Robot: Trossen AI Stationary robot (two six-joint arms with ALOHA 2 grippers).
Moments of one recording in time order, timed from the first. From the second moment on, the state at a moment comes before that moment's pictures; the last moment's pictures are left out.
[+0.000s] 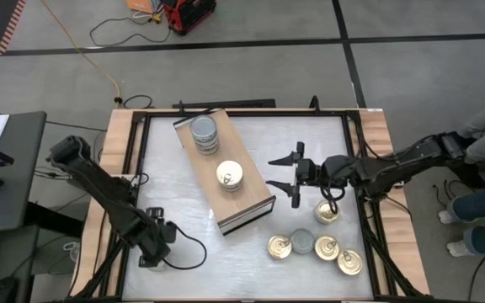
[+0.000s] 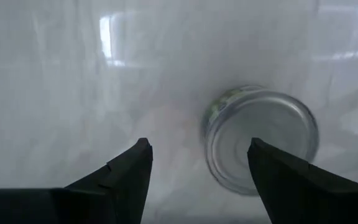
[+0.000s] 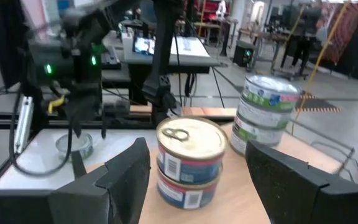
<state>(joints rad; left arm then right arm) -0.80 1.39 0.97 -0.98 -0.02 -0.81 0.21 1.11 0.78 0.25 0.37 -0.05</state>
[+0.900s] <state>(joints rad) -0.74 1.55 0.97 -1.07 -0.29 -0.62 0.24 1.11 0.78 0.31 0.37 -0.13</state>
